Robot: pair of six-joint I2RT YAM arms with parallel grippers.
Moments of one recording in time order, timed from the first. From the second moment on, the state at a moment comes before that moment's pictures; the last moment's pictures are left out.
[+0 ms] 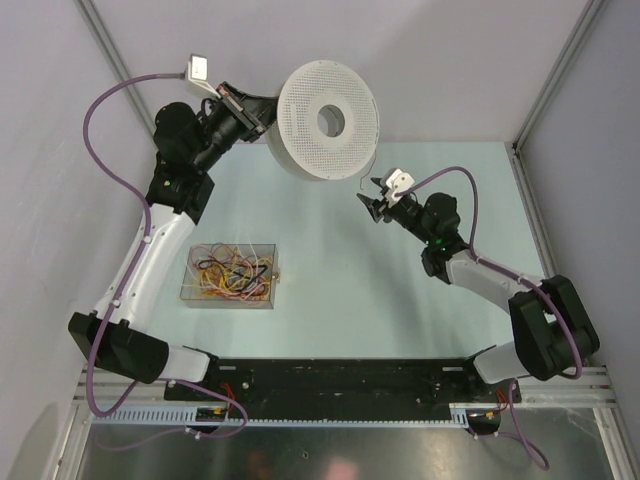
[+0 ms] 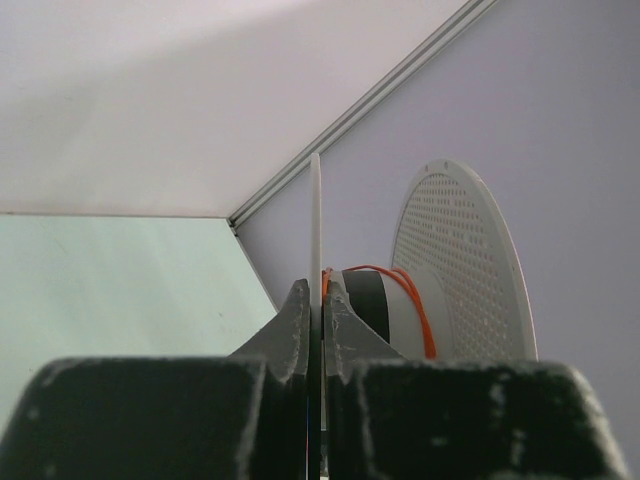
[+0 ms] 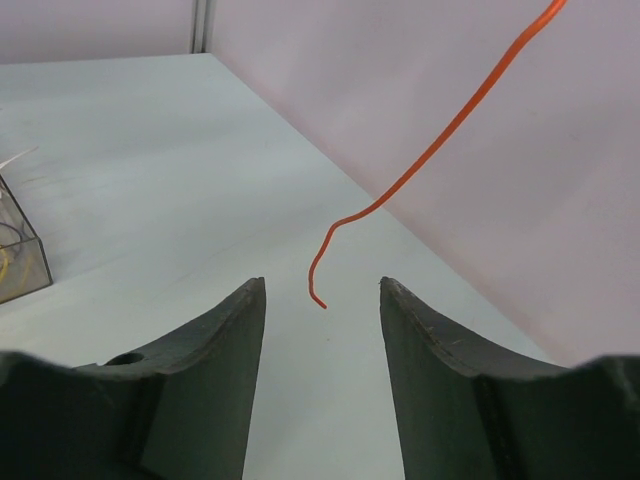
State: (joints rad) left arm -0.28 1.38 1.53 0.04 0.38 -0.91; right arm 0.45 1.42 0.77 0.77 -0.36 -0.30
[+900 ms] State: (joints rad) left arm -0.28 1.37 1.52 0.06 0.40 -0.94; right arm 0.46 1.51 0.78 0.81 -0.38 -0.31
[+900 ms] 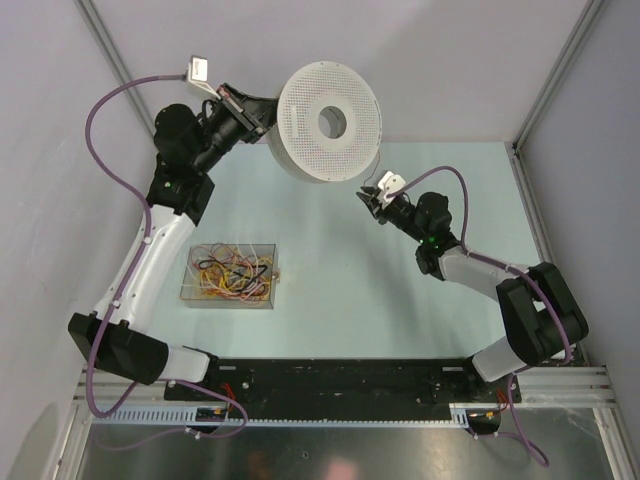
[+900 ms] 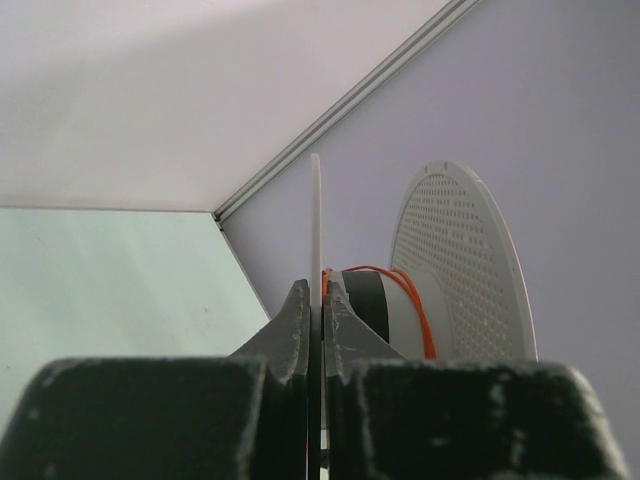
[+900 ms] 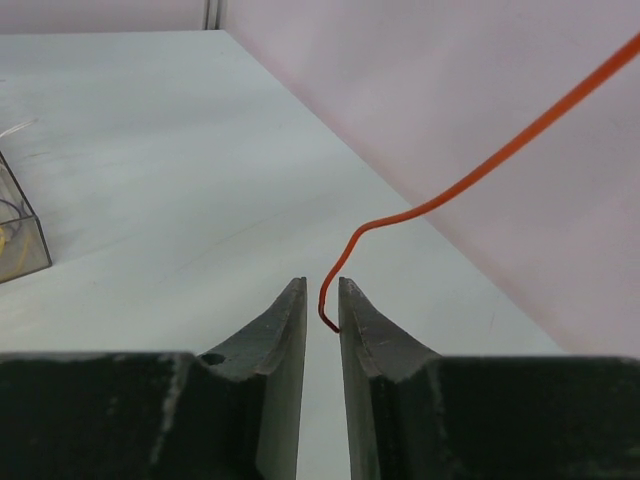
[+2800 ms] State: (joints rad) left arm -0.58 1.54 1.42 -0.32 -0.20 -0.29; right arm 0.69 1.19 1.05 0.06 -0.41 -0.58
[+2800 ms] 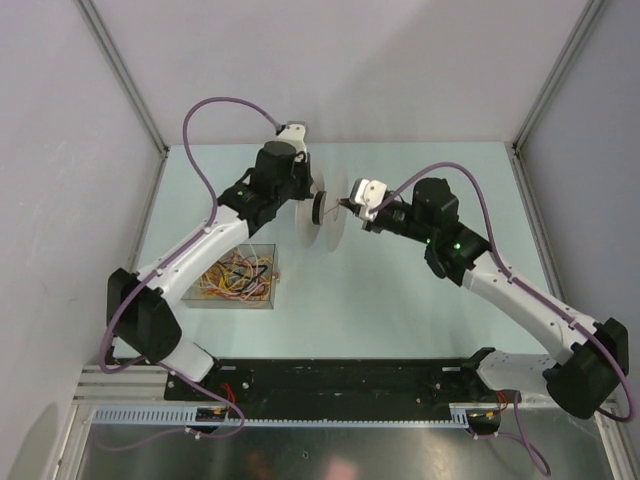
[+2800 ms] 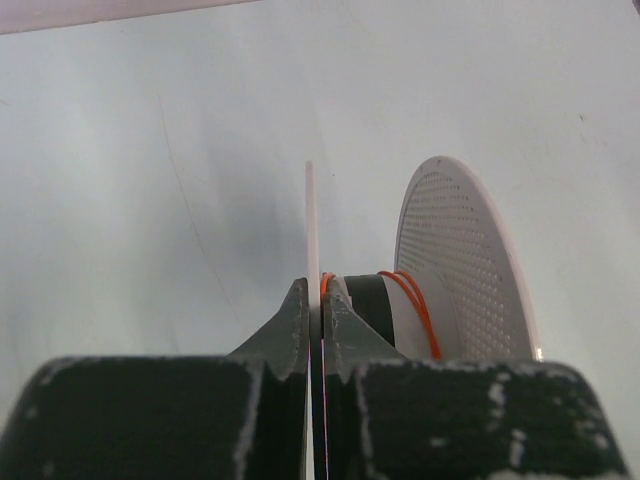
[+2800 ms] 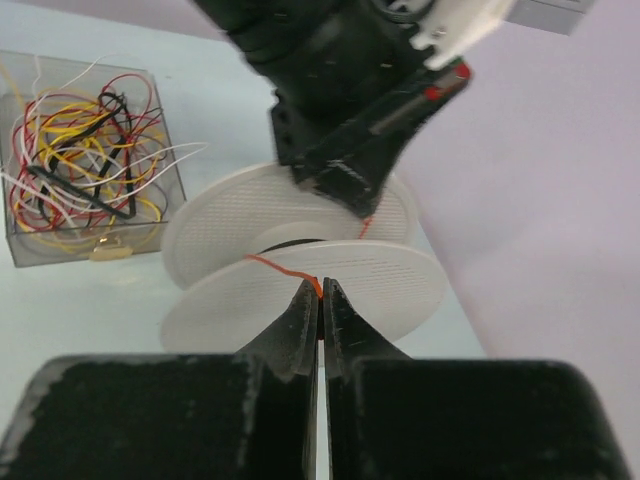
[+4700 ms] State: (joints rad) left arm -0.61 1.08 1.00 0.02 0.77 0.72; right arm 0.30 1.37 1.20 -0.31 -1.02 -0.09
